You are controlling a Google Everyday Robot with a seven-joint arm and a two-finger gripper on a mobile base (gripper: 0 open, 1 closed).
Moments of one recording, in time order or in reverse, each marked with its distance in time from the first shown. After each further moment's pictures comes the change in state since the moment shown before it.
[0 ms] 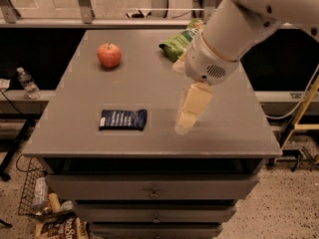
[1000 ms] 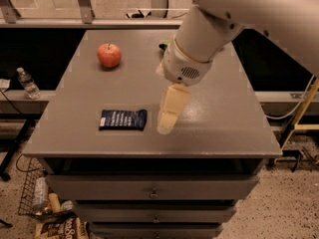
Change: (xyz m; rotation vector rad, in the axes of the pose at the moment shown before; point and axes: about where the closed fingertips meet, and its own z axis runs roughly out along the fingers) arm -0.023 -0.011 0.035 -0.043 0.032 -0.023
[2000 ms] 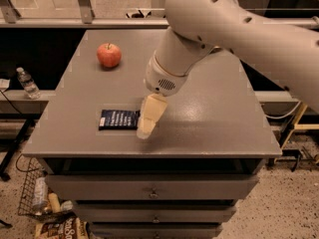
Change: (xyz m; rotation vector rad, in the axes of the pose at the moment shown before) arm -0.021 -0.014 0.056 -0.014 -0.030 0.068
